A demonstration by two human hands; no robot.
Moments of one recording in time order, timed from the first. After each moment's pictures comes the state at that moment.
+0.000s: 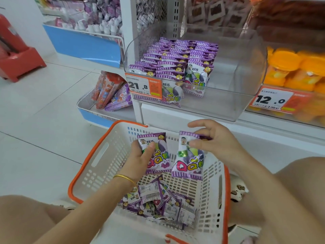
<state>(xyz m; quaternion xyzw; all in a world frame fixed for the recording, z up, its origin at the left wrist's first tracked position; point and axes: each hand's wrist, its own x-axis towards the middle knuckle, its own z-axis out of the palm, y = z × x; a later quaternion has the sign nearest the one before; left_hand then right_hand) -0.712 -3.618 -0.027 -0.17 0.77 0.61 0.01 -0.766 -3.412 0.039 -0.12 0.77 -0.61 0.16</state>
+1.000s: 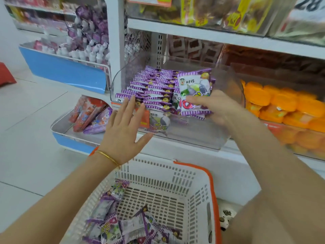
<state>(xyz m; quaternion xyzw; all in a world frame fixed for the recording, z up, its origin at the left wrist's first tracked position) -0.818 -3.654 0.040 0.11 0.96 0.12 -0.21 -0.892 -3.422 0.125 0.00 0.79 -0.61 0.05</state>
